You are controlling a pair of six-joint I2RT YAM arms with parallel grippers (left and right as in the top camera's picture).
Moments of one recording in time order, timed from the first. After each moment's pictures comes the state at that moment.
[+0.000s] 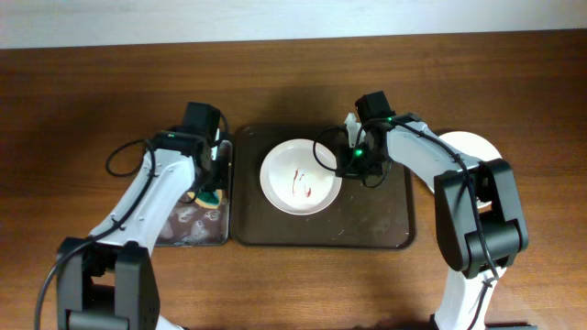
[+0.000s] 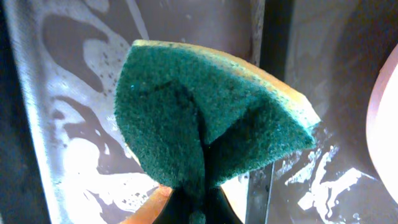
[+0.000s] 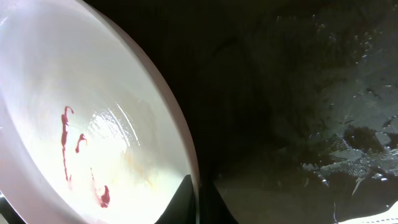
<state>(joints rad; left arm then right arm) -0.19 1.71 1.21 -0.87 -0.11 -0.16 0.25 2.04 1.33 -0.68 -0.41 0.22</state>
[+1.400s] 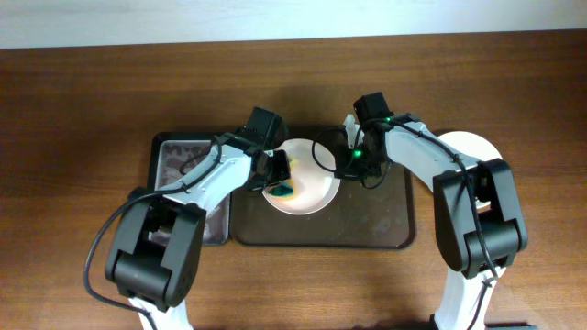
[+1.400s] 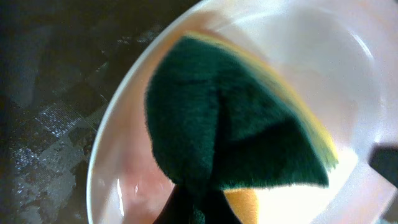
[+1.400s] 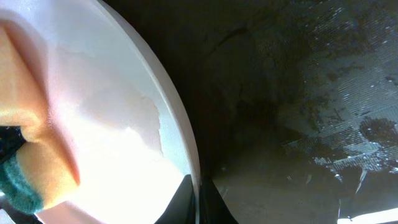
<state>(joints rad) -0.42 1.95 1.26 -0.59 0.17 -0.57 0.25 2.04 1.33 -0.70 -0.41 0.23</state>
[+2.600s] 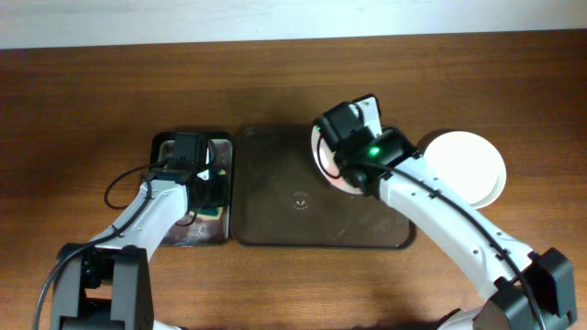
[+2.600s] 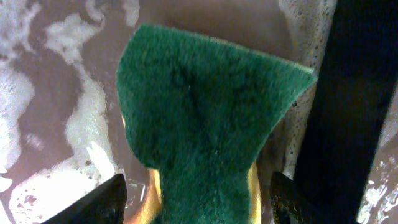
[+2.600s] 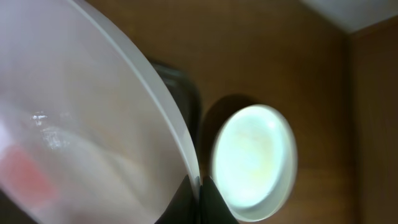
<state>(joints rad) -0.13 1.66 0.90 -0.53 -0.06 -0.22 0.58 1.63 1.35 -0.92 0.74 0.22</state>
